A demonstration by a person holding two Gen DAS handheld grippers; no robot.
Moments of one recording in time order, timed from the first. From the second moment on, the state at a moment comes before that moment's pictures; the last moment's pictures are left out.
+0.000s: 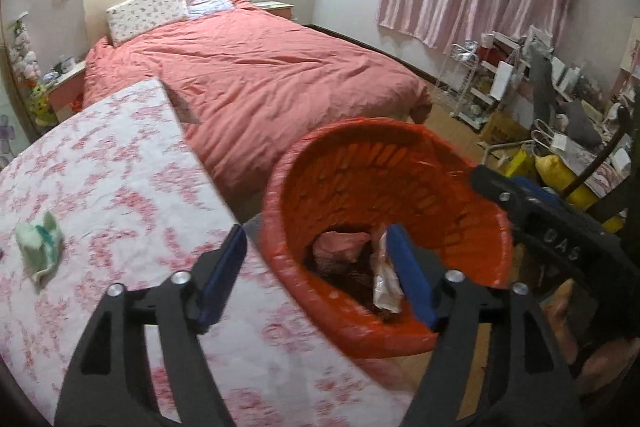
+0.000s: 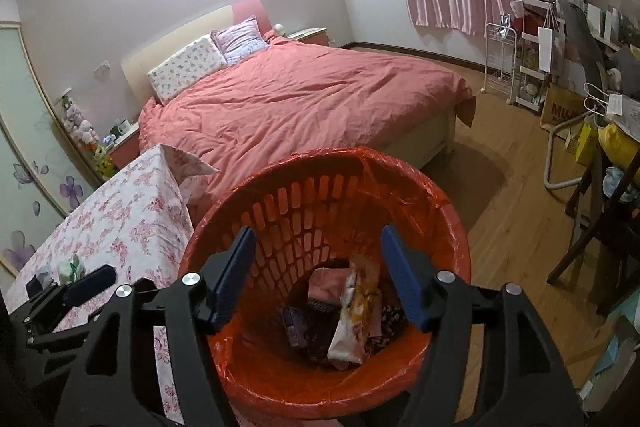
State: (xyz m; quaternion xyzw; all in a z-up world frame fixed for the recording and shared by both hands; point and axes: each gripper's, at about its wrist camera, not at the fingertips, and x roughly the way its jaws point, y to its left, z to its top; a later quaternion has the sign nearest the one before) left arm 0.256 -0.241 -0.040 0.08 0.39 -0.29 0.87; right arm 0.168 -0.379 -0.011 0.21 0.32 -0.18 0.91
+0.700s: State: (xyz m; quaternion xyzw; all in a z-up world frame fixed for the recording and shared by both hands) left arm 0.283 0.005 -0.045 0.05 0.38 -0.04 0.92; right arm 0.209 -0.239 -0.001 0.11 0.36 -0.07 0.92
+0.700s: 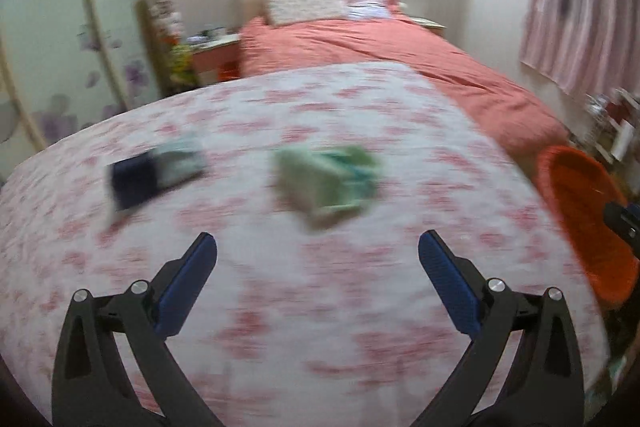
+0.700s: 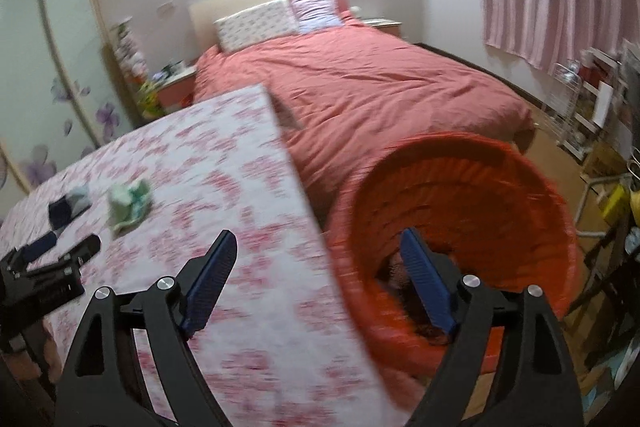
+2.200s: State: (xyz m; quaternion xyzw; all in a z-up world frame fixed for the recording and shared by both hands) left arm 0.376 0.168 -0.063 -0.08 0.40 0.00 0.92; right arm 0.327 -0.062 -0.036 0.06 0.43 0.04 0.90
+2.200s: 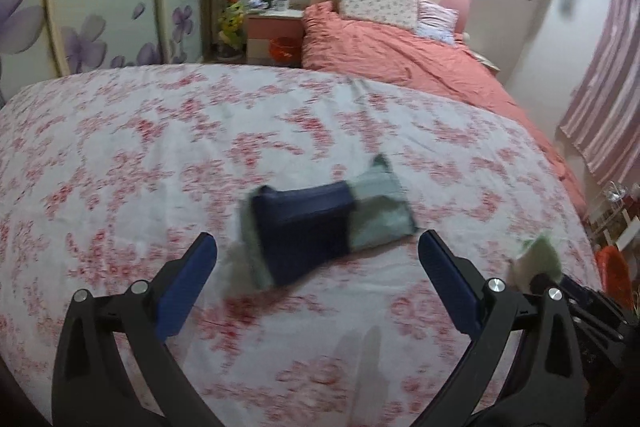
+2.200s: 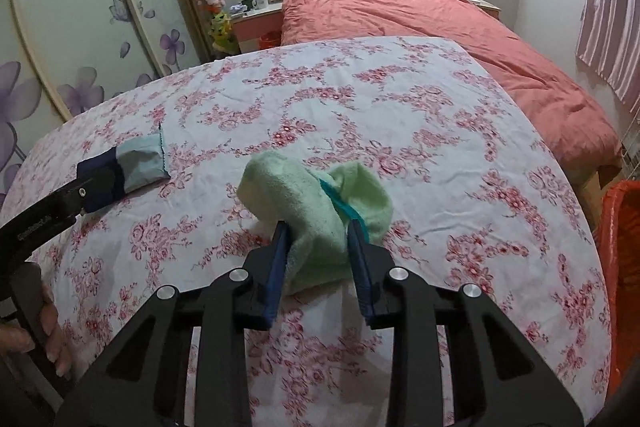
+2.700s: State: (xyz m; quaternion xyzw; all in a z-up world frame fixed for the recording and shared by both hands) left arm 0.367 0.133 -0.033 0.01 0.37 0.00 0.93; right arm 0.315 -0.088 -0.035 0.07 0.43 0.03 0.90
